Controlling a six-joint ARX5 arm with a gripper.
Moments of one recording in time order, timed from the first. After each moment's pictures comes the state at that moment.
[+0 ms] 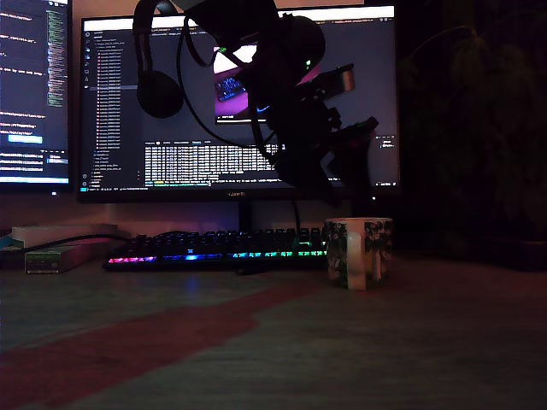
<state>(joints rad) -0.70 2.23 2.00 -0.62 0.23 0.16</state>
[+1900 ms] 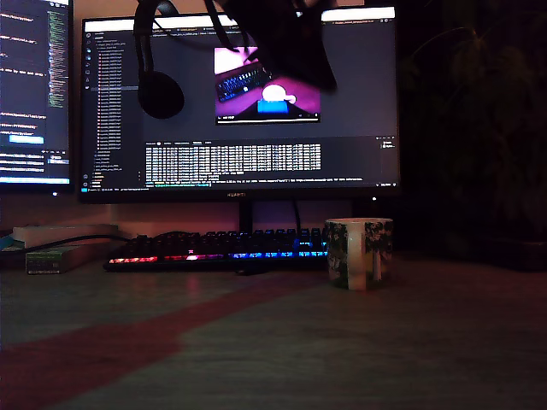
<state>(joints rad) -0.63 1.91 1.90 -0.58 0.32 0.21</state>
